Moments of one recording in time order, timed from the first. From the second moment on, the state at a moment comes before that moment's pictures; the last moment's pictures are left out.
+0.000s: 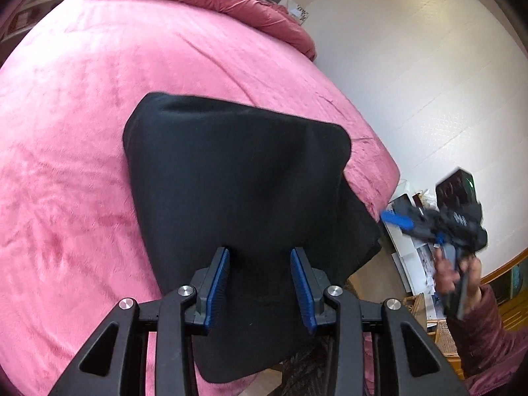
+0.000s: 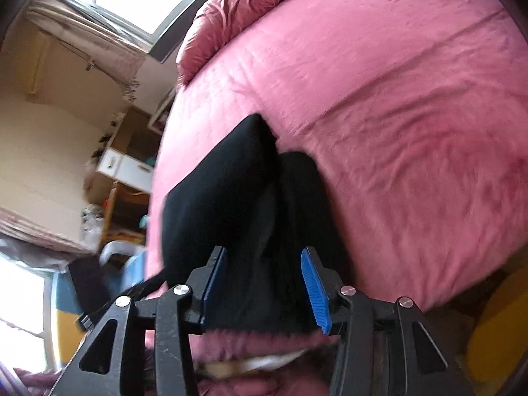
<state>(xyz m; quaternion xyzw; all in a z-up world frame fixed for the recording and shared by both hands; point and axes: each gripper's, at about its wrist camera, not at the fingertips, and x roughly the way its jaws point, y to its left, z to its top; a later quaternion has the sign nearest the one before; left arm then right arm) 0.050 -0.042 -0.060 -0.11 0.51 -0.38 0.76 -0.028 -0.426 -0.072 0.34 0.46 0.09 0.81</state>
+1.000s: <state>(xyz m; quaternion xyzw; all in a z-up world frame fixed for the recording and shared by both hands) 0.036 -0.044 -0.054 -0.07 0.50 -0.37 0.78 -0.042 -0.407 -0.103 0.32 0.52 0.03 0.79</state>
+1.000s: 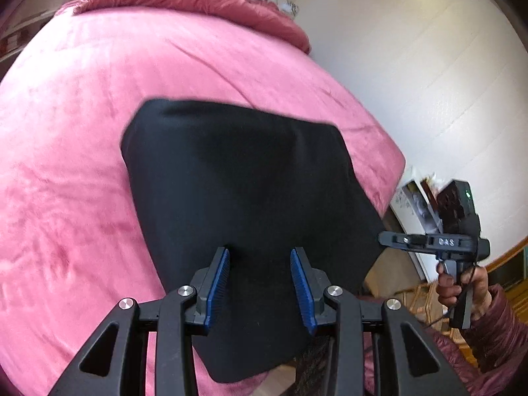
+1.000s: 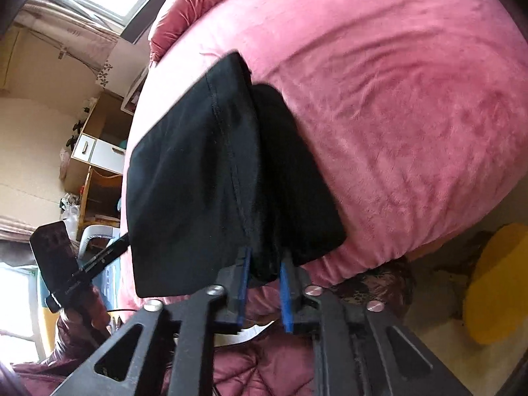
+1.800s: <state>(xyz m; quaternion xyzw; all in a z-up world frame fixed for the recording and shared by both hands) 0.146 -0.001 -0.084 -0.22 0.55 -0.27 0.76 0.086 -0.405 -0.101 0.28 0.49 0.03 0.83</state>
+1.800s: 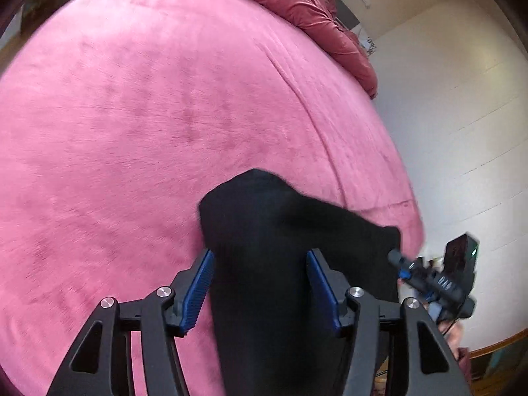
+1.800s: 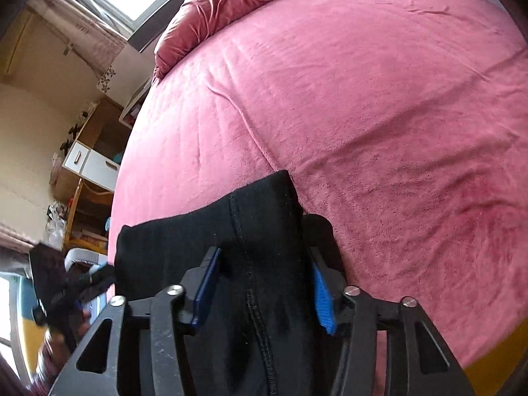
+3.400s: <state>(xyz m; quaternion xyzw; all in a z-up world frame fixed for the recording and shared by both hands) 0.035 -0.015 -0.076 -0.10 0.50 -0.23 0.83 0.055 -0.402 -0.122 0.23 0.53 0.05 0.81</state>
